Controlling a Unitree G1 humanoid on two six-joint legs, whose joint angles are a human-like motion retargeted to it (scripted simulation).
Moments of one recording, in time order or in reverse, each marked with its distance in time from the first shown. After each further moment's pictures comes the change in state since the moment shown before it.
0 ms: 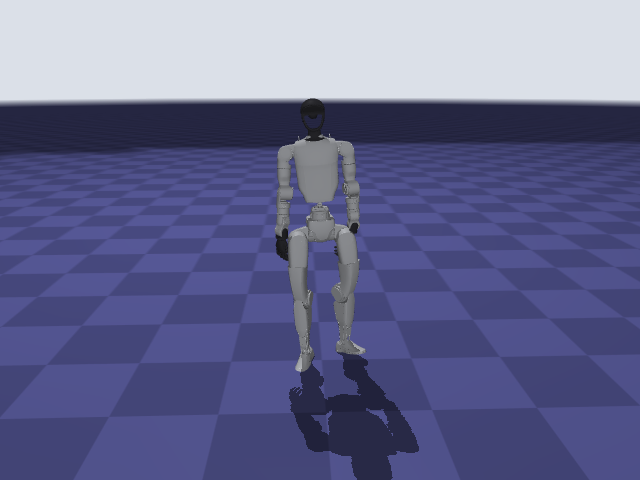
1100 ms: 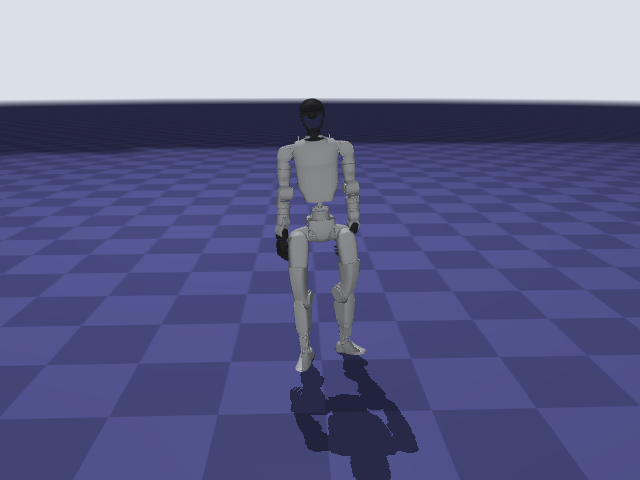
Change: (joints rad) left arm -0.002 -0.002 -0.006 0.000 0.003 0.001 -0.002; right arm 0.001 -0.002 -0.004 0.002 -0.001 0.002 0.010; waist 0.003 0.004 0.002; left_leg -0.006 -0.005 -0.008 0.003 0.005 0.005; right_leg 0.001 -0.004 -0.002 0.000 0.001 0.000
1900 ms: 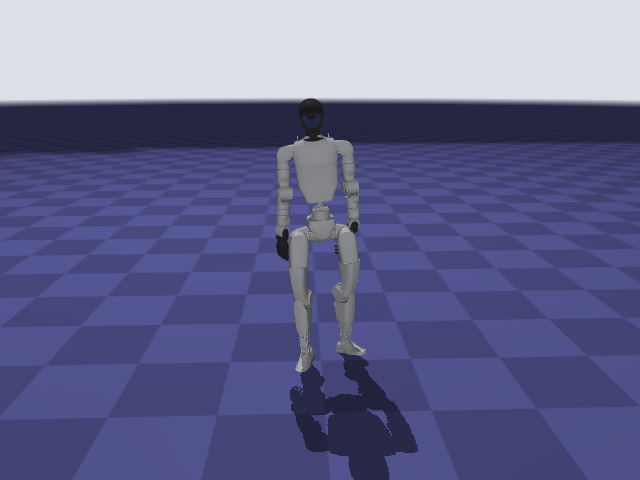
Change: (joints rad) left arm -0.001 -0.007 -0.005 0.000 -0.009 -0.004 0.002; right arm 0.002 -0.004 0.000 -0.002 -0.003 0.004 -0.006; waist 0.004 0.009 0.012; left_leg -0.012 -0.005 -0.010 0.004 0.005 0.005; right_leg -0.005 -0.007 -0.005 -0.001 0.005 0.000
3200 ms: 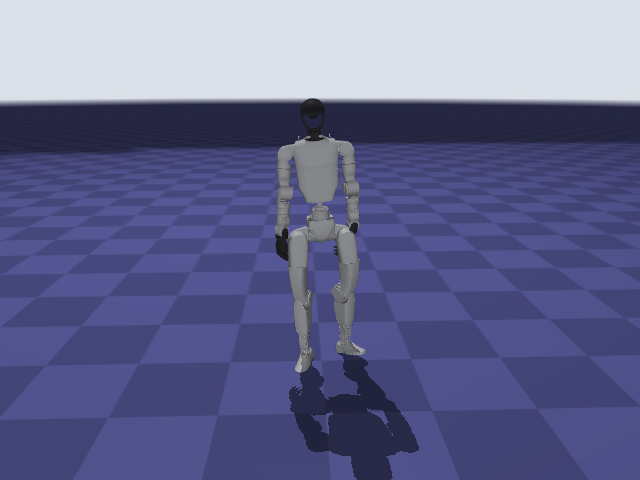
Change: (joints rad) left arm 0.000 0.005 -0.002 0.000 -0.007 0.001 0.003; right arm 0.000 0.004 0.004 -0.002 -0.002 -0.009 -0.001; waist -0.003 -0.016 -0.002; left_leg 0.008 0.004 0.002 -0.001 -0.002 0.000; right_leg 0.002 0.003 0.002 0.004 -0.001 0.001
